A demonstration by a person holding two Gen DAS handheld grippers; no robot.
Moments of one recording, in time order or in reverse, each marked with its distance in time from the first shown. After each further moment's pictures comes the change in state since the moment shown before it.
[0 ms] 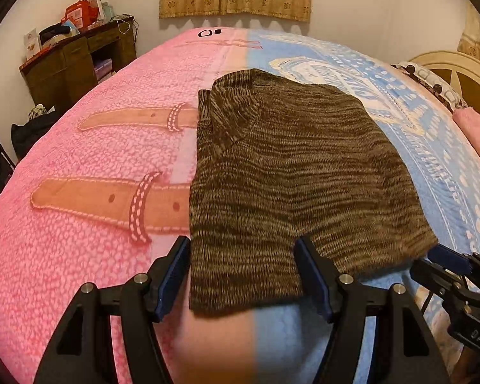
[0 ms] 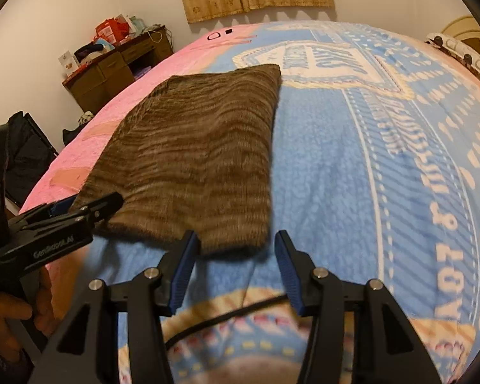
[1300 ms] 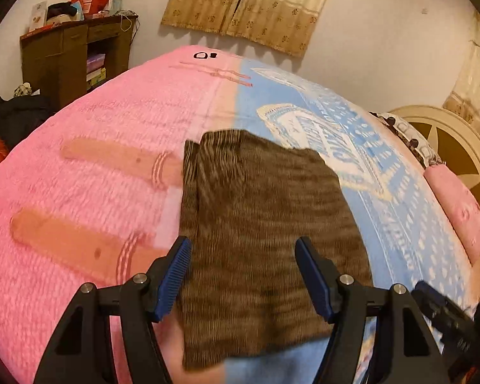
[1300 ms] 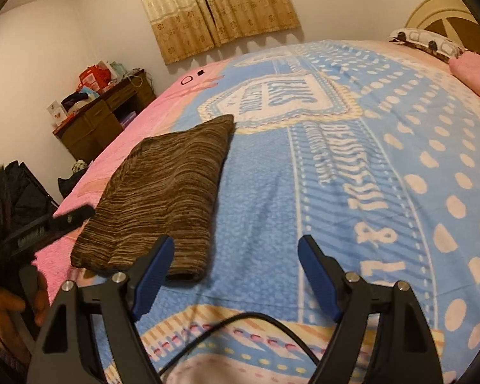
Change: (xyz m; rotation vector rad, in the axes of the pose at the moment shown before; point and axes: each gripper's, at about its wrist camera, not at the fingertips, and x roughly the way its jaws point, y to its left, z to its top) left arm -0.012 0.021 0.055 -0.159 -0.107 -0.199; right arm -0.041 -0.041 0.019 0.130 -0.170 -0.013
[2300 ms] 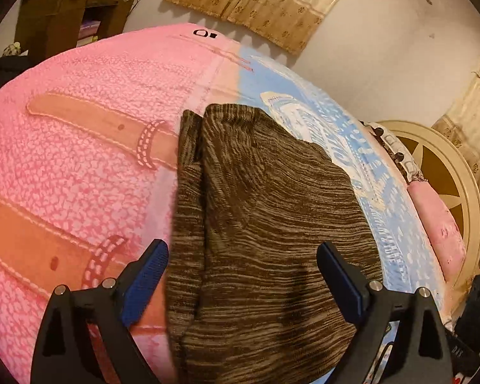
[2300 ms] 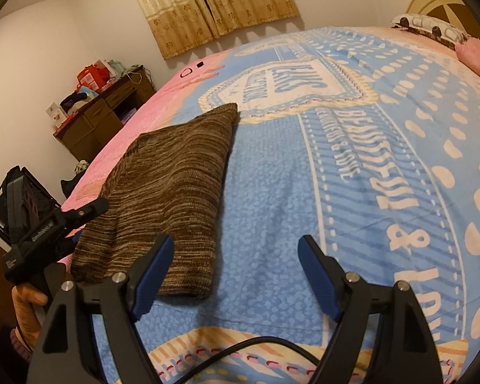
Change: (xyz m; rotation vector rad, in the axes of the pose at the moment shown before) left arm 0.030 0.037 -0.013 -0.119 0.056 -0.150; right arm 0.025 -0.005 0.000 0.047 0.039 0.023
